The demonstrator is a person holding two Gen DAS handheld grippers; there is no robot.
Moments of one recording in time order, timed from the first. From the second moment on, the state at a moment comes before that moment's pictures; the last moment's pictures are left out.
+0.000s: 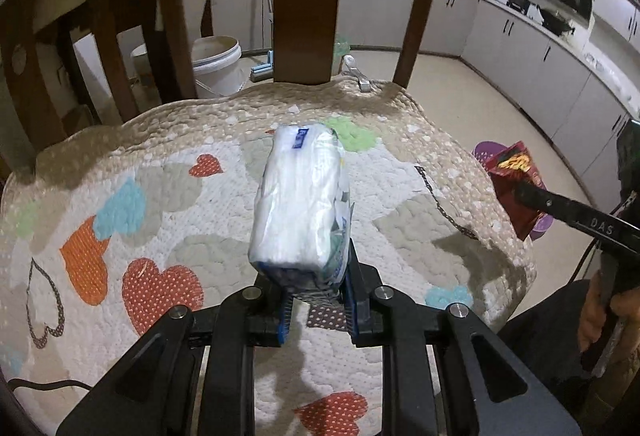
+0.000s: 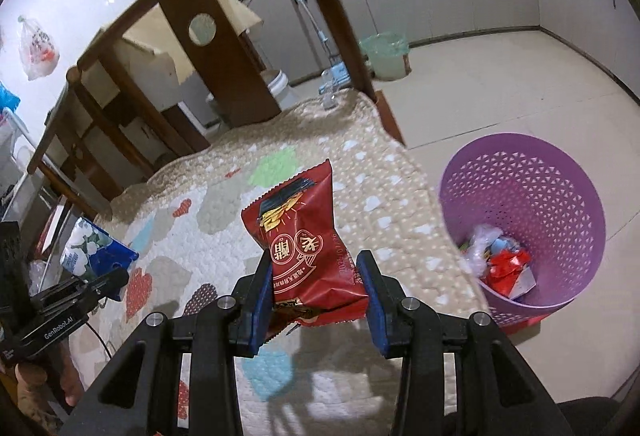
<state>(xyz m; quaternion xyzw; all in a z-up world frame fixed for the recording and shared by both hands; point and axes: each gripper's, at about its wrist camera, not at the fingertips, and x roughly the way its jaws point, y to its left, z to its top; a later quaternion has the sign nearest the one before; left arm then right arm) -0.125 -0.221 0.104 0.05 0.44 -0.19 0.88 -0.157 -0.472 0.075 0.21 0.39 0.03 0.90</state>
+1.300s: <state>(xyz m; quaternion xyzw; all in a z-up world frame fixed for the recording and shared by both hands) -0.127 -0.337 0.063 0.16 0.48 -0.24 0.83 -0.186 -0.587 0.027 0.30 0.34 -0.04 0.89</state>
